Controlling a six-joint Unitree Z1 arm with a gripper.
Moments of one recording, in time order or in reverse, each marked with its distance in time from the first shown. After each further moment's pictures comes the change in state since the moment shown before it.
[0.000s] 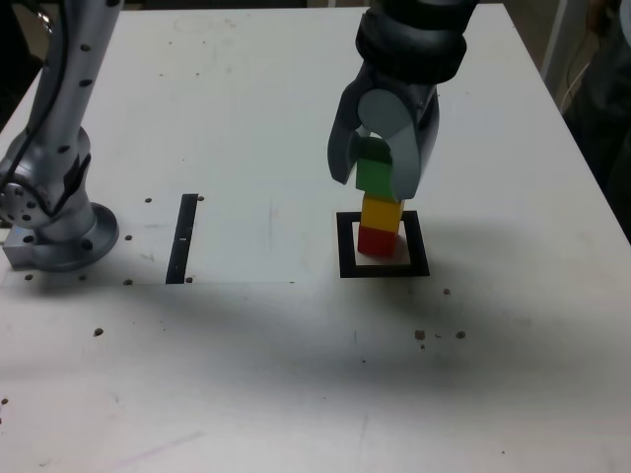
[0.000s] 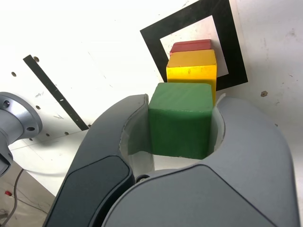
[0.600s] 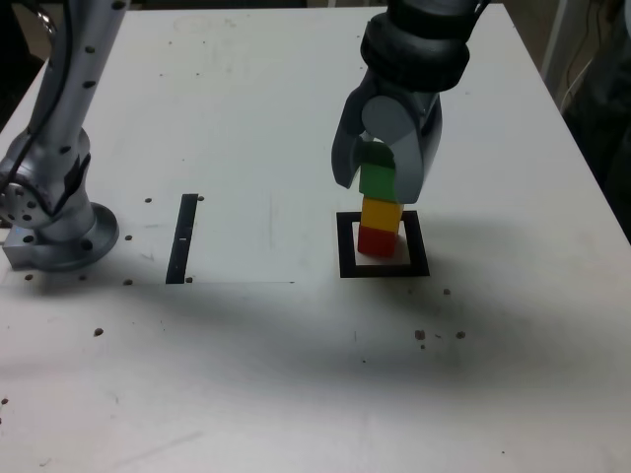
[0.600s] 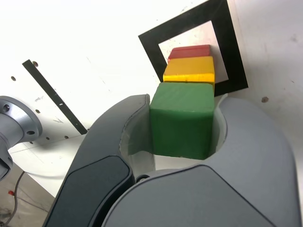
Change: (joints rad) arm 0.010 0.024 0.004 -0.010 0.005 0.013
